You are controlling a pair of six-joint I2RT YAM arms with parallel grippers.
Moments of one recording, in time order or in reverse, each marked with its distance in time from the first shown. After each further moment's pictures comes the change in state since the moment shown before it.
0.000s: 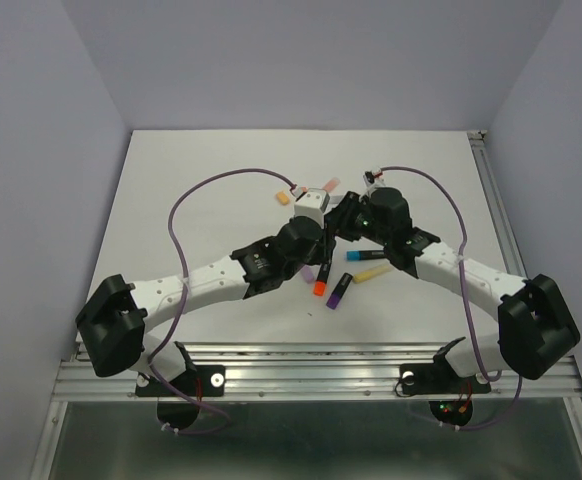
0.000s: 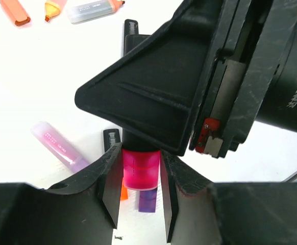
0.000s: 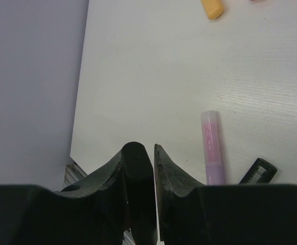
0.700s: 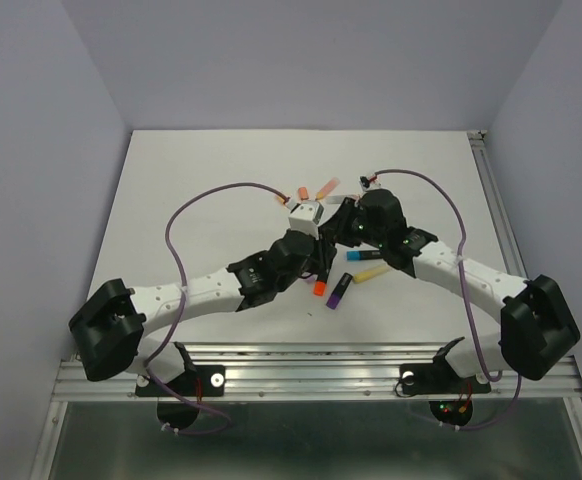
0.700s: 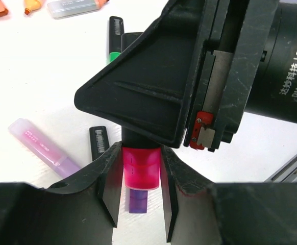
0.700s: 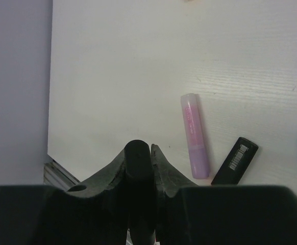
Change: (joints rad) left arm -0.014 -0.039 -0.137 0.155 0.034 -0.028; right arm 0.034 -0.004 0.027 -0.129 0.132 -0.031
